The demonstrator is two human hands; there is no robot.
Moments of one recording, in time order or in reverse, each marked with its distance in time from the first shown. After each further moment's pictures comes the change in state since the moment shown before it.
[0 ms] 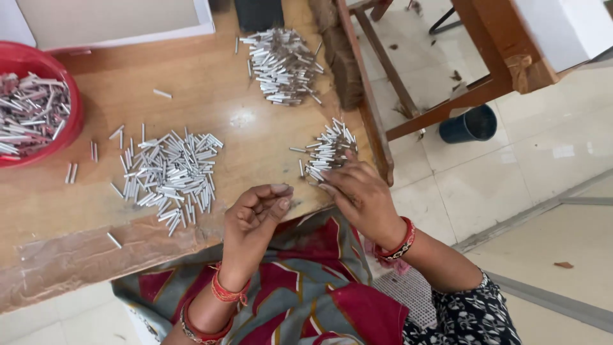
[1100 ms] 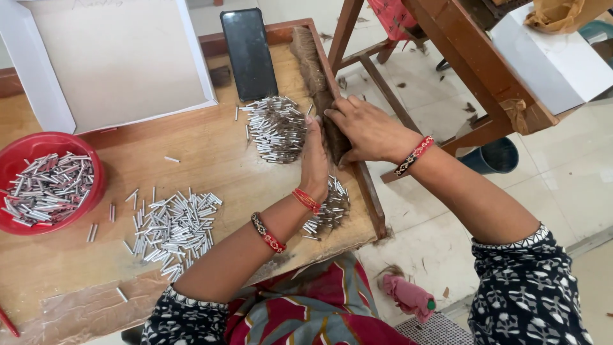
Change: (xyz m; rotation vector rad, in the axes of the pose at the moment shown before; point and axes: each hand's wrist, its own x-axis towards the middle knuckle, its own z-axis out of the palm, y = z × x) left_hand 0.224 -0.050 0.120 -0.384 -0.014 0.000; right_hand 0.165 0.139 -0.055 -0.435 -0.489 -0.232
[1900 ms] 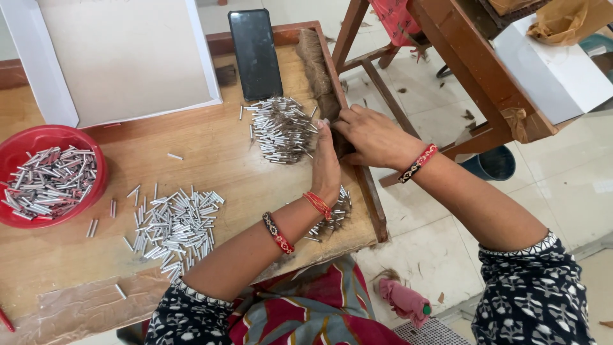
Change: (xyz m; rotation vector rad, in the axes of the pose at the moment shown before) left_hand -0.006 -0.010 0.012 0.332 0.151 0.055; right_hand -0.002 -0.006 -0.003 -0.036 -0.036 -0.014
